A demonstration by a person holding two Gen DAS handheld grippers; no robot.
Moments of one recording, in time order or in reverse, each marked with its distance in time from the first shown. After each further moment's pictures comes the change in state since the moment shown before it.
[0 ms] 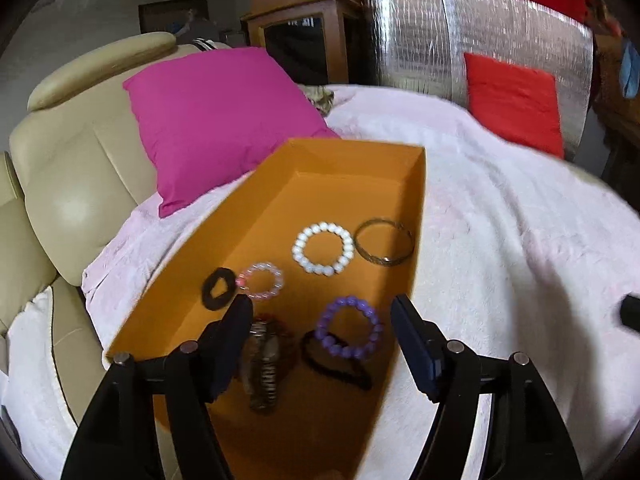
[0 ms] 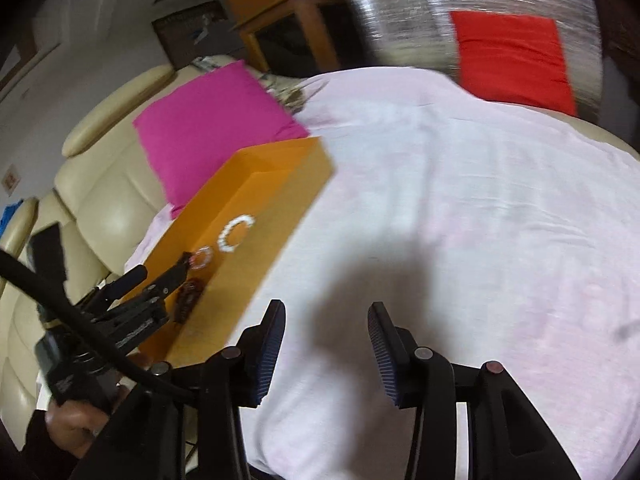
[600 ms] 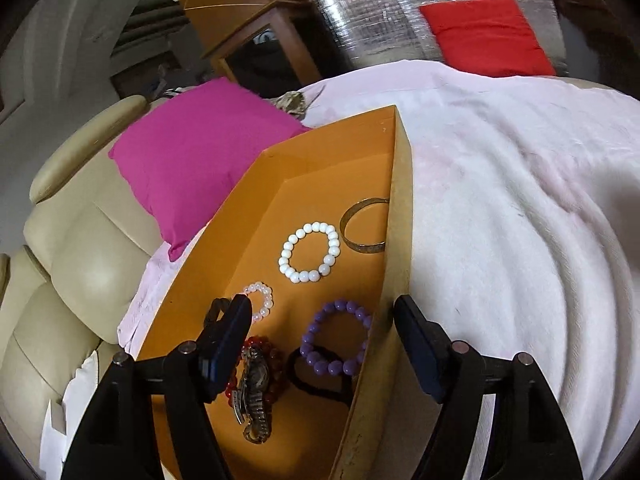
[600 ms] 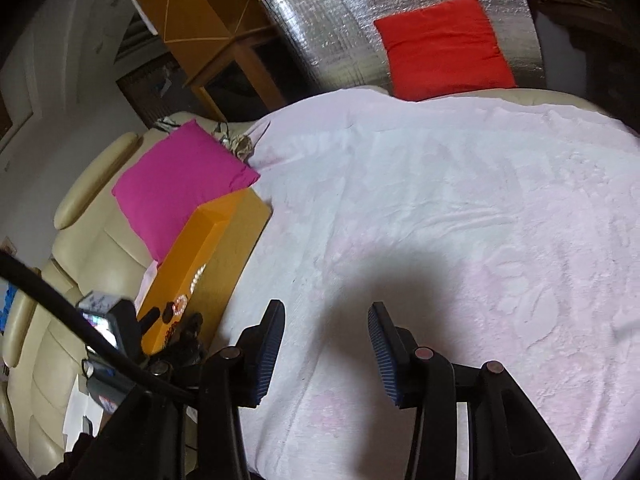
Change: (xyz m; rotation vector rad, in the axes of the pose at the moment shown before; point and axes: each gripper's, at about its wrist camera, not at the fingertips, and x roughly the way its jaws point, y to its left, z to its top) left arm 0.006 -0.051 -0.021 0.282 -0.042 0.143; right arm -0.048 -0.078 -0.001 0.169 -0.093 0.004
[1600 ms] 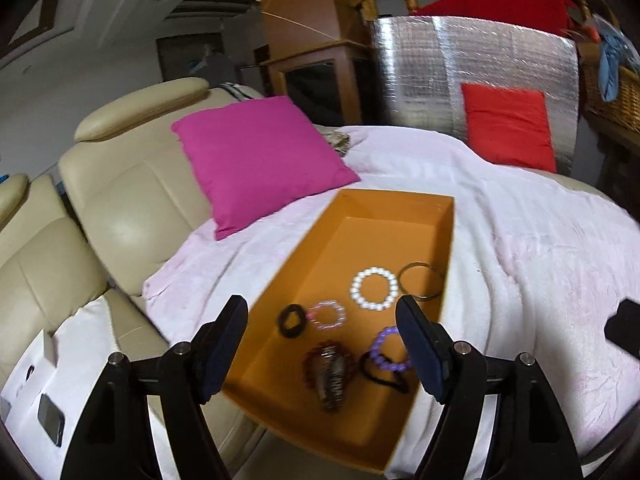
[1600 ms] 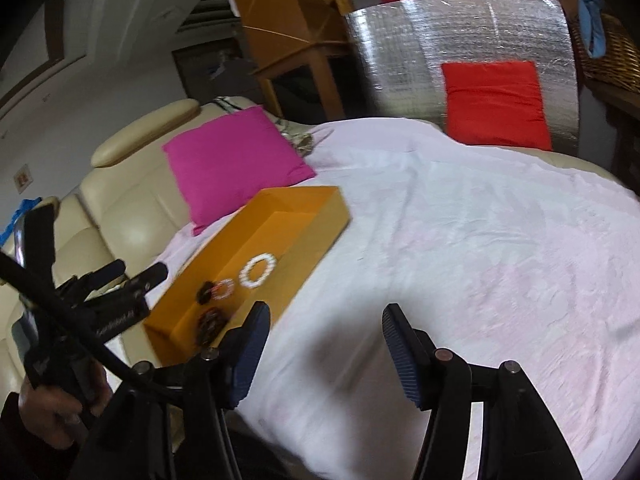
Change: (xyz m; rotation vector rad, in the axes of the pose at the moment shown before) left arm -0.132 0.097 -0.020 -0.288 -0.081 -0.051; right arm -0.047 0.099 -0.078 -0.262 -0.075 0.048
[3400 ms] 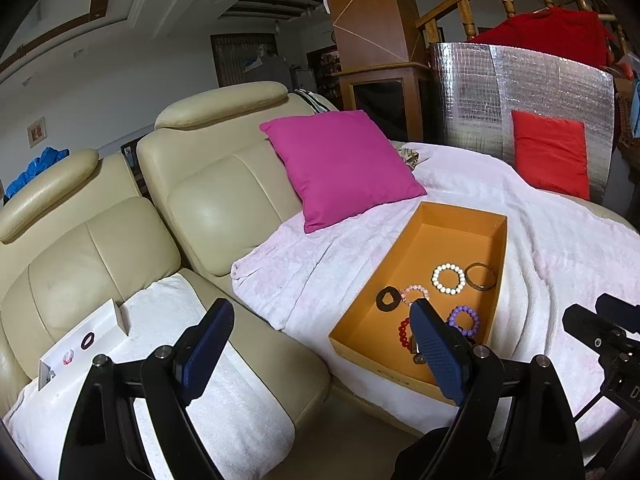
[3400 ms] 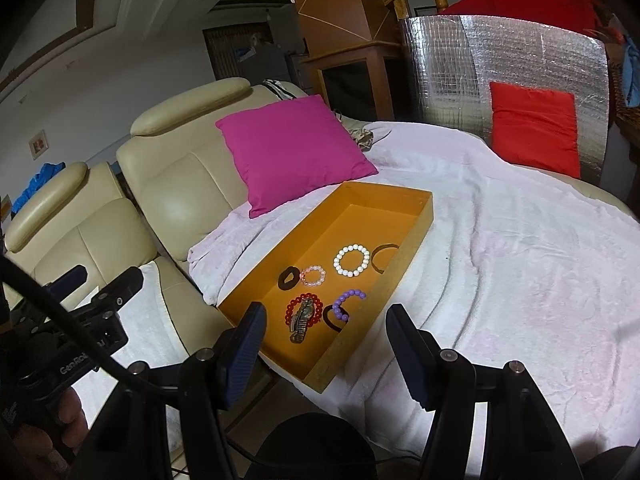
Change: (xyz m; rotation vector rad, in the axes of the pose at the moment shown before) left arm -0.094 0.091 -0.021 -0.084 -0.017 0.143; right arm -0.022 0.133 0.002 -0.097 0.035 0.009
